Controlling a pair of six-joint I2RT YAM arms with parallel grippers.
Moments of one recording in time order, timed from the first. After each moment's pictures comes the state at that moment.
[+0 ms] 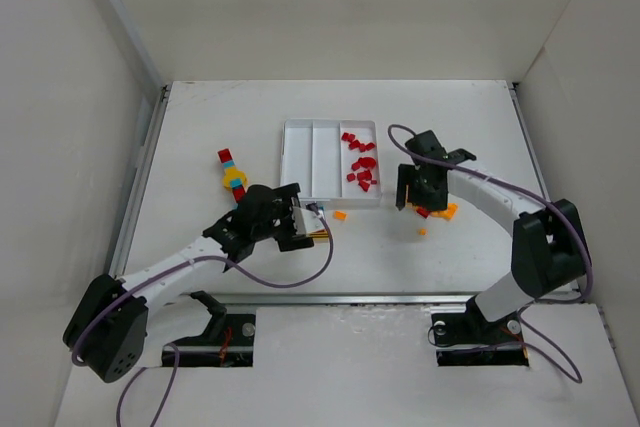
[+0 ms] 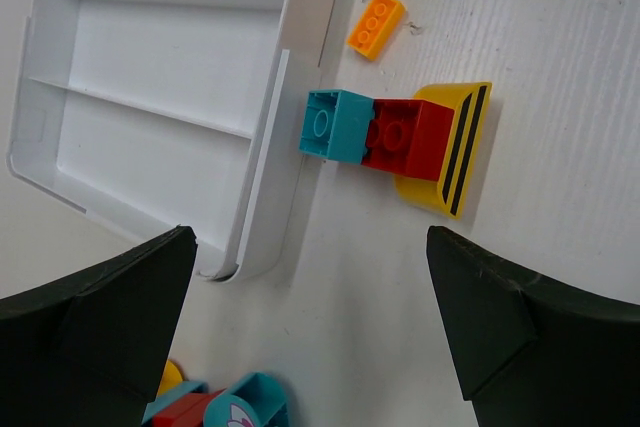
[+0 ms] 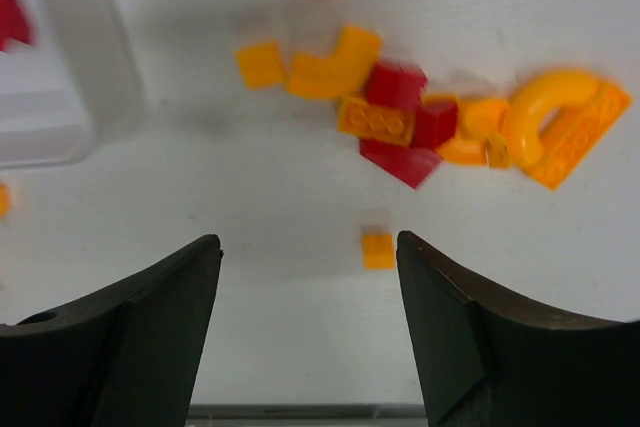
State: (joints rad) left arm -0.63 1.07 0.48 0.00 0.24 0.79; right arm 0.40 1.56 1.12 -0.74 0.12 0.47
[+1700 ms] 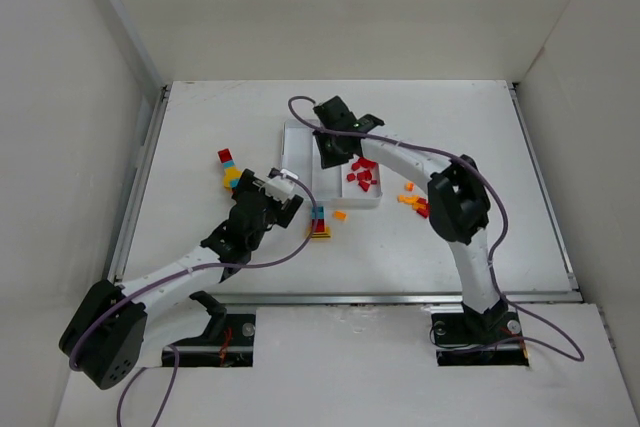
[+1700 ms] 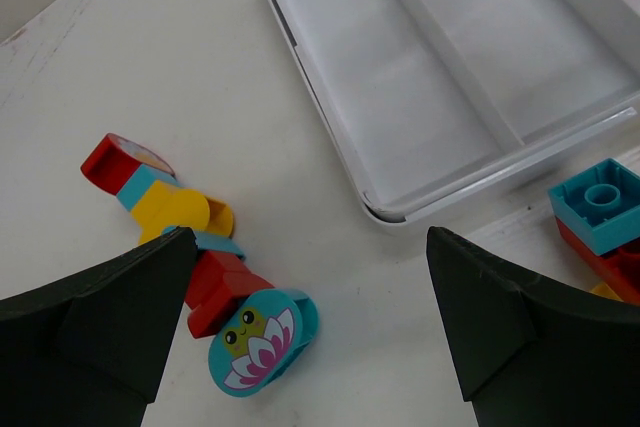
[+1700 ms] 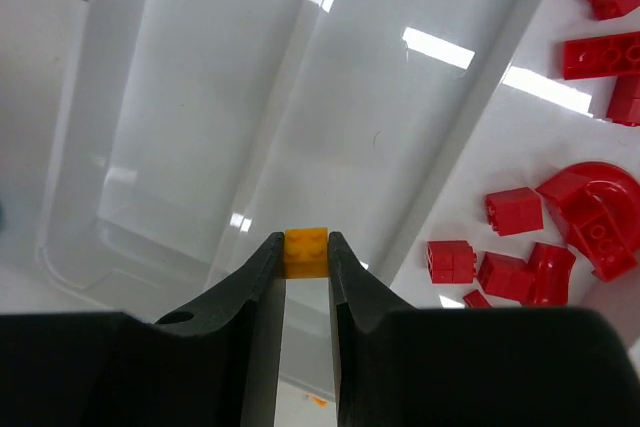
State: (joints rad) left arm -0.64 1.03 0.36 0.33 -0.36 0.26; right arm 0.68 2.14 1.87 -0.65 0.07 0.32
